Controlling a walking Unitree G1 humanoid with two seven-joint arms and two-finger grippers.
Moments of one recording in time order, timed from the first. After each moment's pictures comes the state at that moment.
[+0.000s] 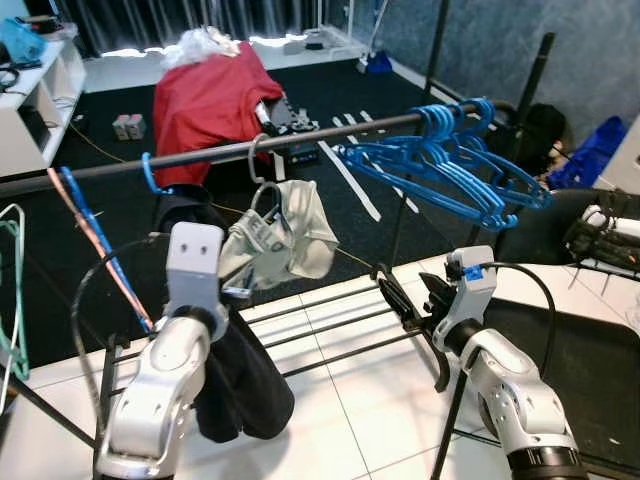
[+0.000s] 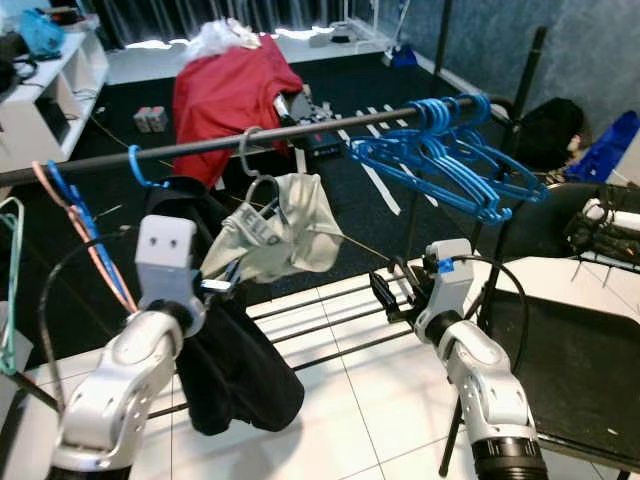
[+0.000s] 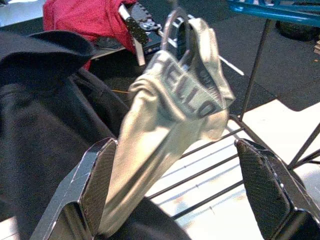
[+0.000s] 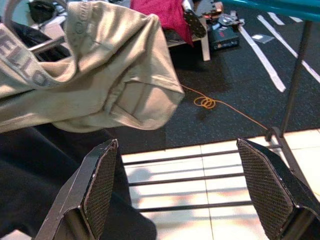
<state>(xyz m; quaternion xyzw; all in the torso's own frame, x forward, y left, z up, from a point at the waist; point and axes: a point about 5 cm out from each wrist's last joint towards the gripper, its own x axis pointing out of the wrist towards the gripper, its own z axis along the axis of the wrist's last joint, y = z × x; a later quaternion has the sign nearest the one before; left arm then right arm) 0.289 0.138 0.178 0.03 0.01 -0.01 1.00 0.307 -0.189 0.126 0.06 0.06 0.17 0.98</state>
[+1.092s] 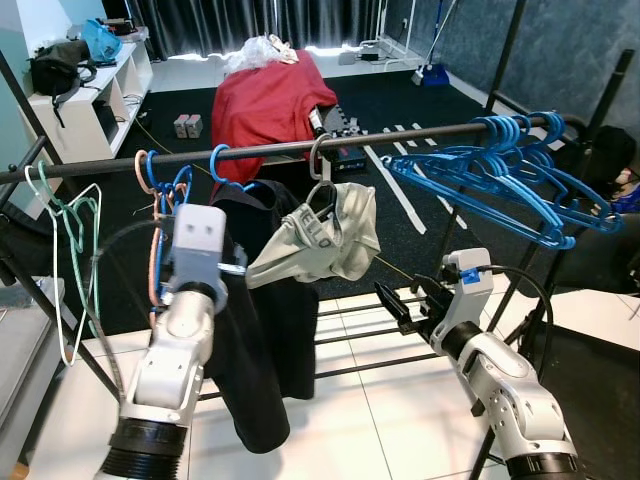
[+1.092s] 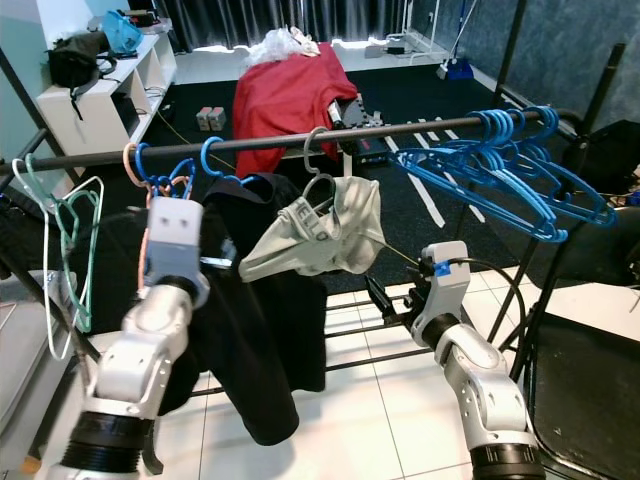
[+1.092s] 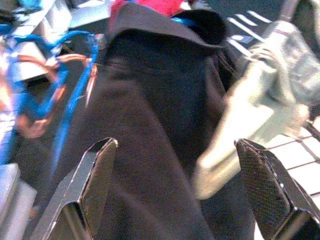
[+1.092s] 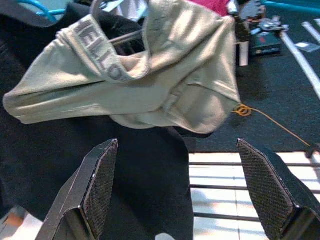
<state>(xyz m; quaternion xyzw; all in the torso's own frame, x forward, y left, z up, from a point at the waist) 0.323 0.143 0.156 0.07 0.02 0.02 1.00 0.303 -0.183 0.126 0.06 0.06 0.18 0.98</state>
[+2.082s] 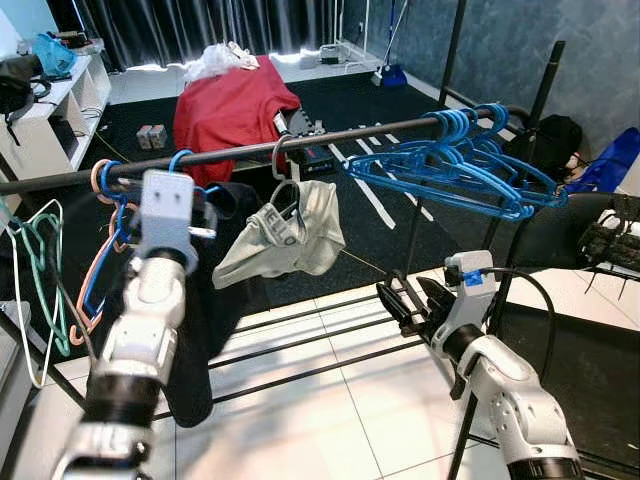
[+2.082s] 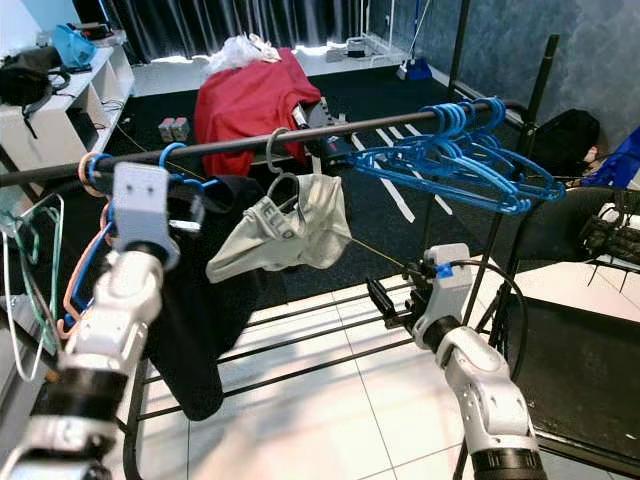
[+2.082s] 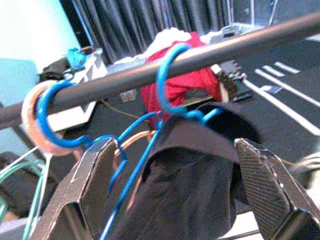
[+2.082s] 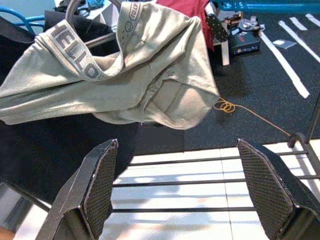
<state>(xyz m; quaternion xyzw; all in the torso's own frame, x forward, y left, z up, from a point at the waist) 0.353 0.199 0.195 0.11 -0.08 0.10 0.99 0.298 -0.185 0.124 0.07 0.06 0.18 0.98</state>
